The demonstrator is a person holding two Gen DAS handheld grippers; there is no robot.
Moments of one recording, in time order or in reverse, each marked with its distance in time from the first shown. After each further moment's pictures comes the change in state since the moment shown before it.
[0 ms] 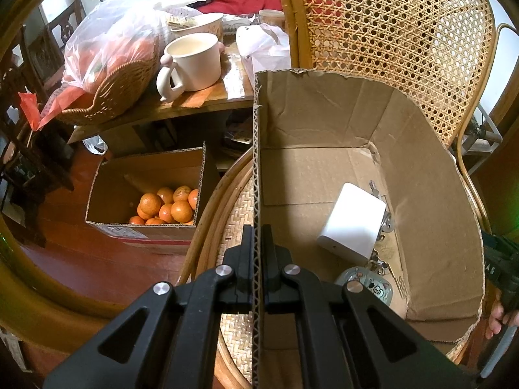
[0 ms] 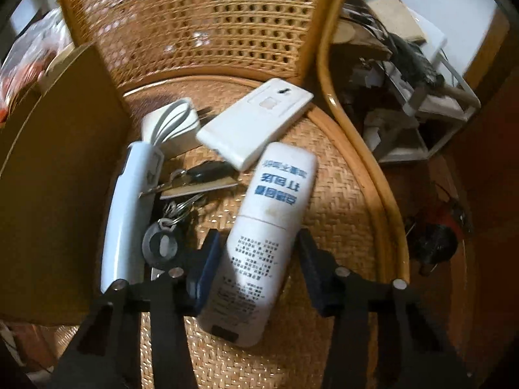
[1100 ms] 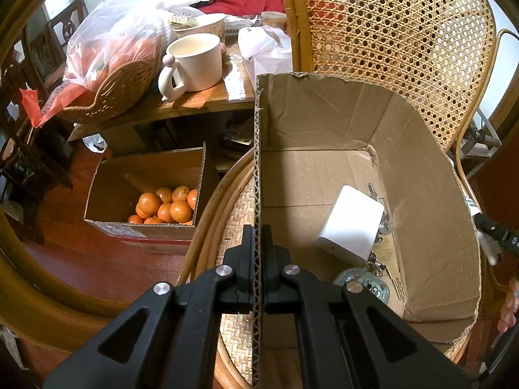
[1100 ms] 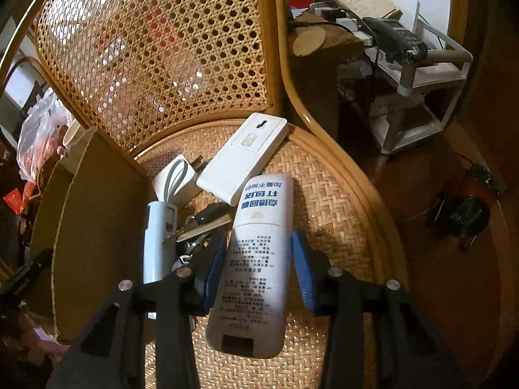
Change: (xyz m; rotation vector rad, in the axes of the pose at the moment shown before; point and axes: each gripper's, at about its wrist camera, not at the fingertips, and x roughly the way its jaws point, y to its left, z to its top) left arm -0.003 0.001 0.001 -0.017 -0.005 -0.006; right arm -0.025 -0.042 0.009 0.220 -0.081 0.192
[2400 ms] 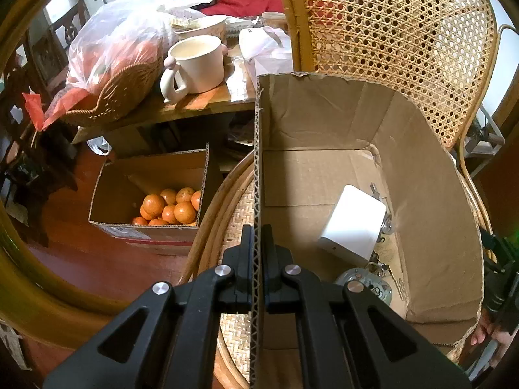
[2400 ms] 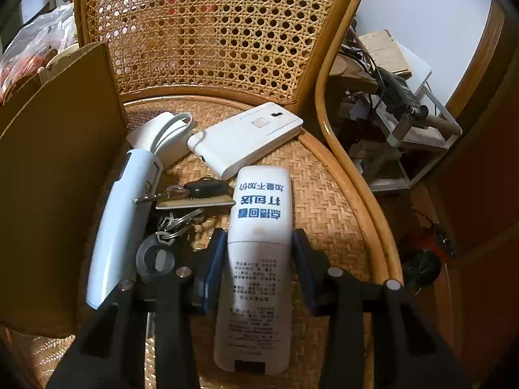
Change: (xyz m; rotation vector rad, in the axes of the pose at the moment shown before) left arm -0.001 -0.002 -0.001 0.012 -0.004 0.022; right arm 0.033 0.047 -0.033 -0.313 -0.067 -0.266
